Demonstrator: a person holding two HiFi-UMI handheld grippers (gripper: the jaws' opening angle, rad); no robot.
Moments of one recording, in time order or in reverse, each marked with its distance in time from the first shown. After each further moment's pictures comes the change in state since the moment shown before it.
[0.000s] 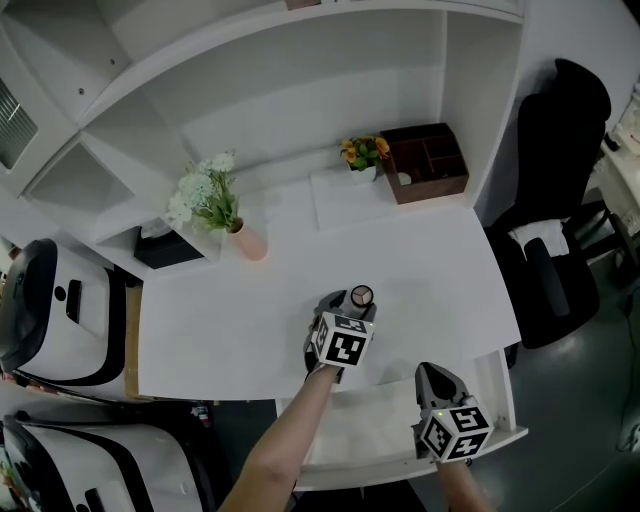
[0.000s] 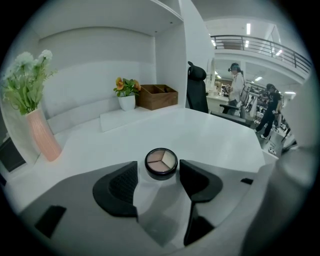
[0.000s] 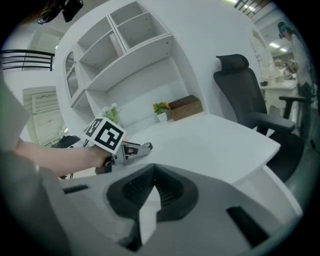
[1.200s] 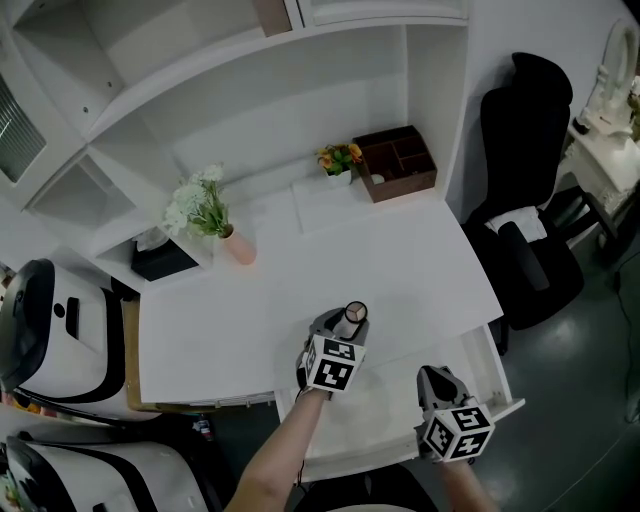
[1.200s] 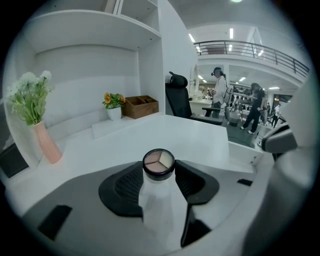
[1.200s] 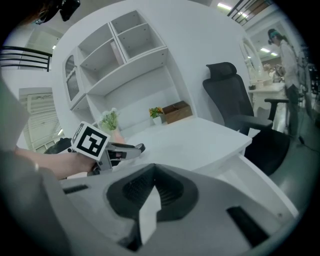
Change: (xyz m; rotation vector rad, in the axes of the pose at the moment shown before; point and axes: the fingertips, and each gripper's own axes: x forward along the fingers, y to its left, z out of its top) left arm -0.063 -0.052 -0.016 0.099 -0.083 -0.098; right arm -0.061 0.003 -0.020 0.030 -0.041 -0.074
